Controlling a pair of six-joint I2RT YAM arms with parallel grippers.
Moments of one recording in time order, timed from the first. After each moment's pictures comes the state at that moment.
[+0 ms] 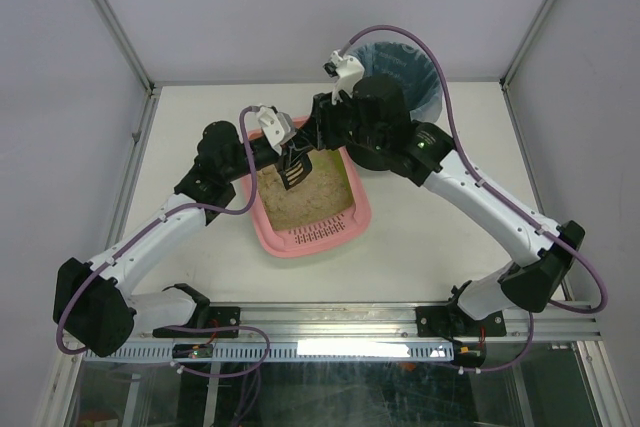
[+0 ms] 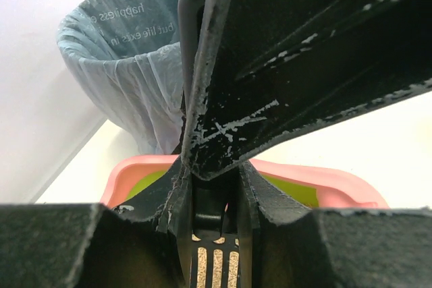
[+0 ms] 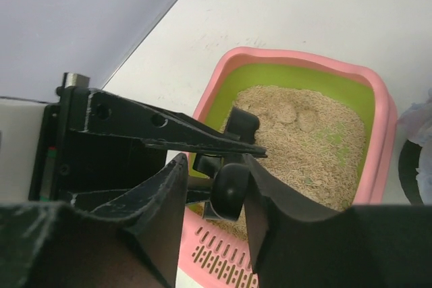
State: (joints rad) left arm -0.54 1.19 0.91 0.27 0.53 0.23; right arm 0.83 1.46 1.61 -0.48 -0.03 0.31
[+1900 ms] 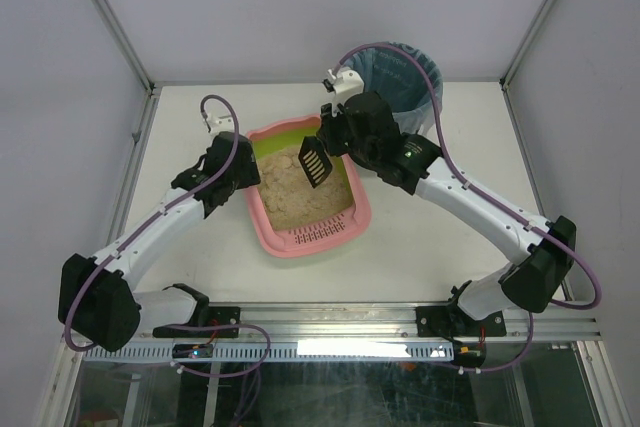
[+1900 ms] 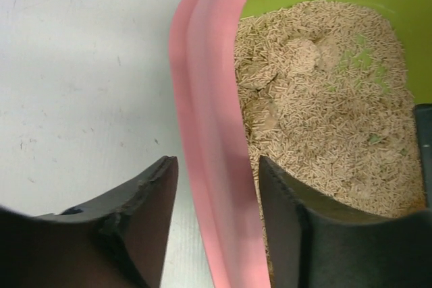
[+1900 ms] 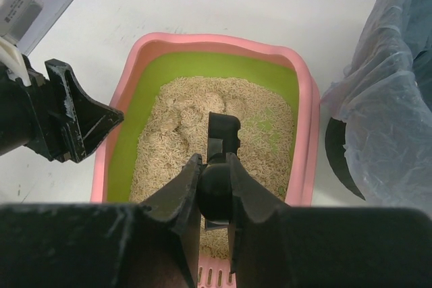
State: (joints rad) left arm -0.47 1.21 0.92 -0.43 -0.37 -0.49; right arm 0.85 1.46 1.46 -0.39 0.20 0.22
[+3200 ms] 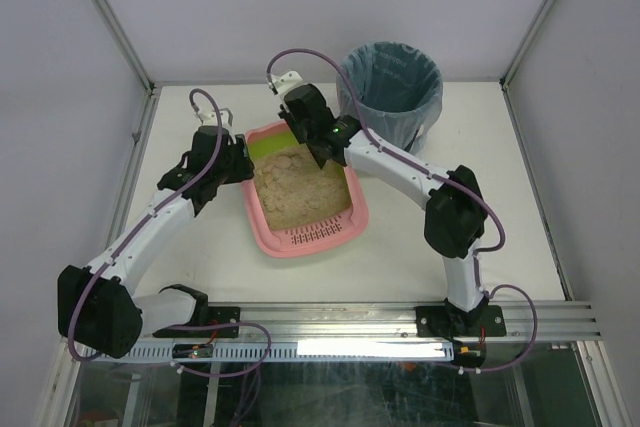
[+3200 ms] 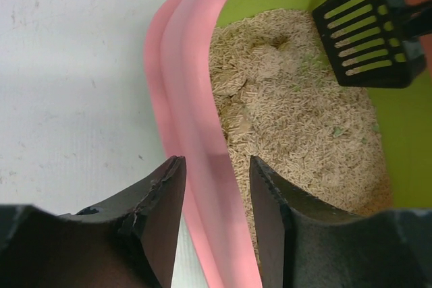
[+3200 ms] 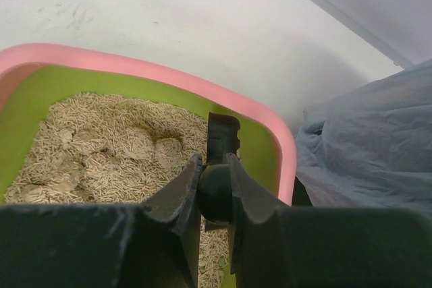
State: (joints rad) left arm -0.35 1.19 0.92 -0.37 -0.15 -0.40; right arm 0.85 1.97 1.81 -0.38 0.39 -0.06
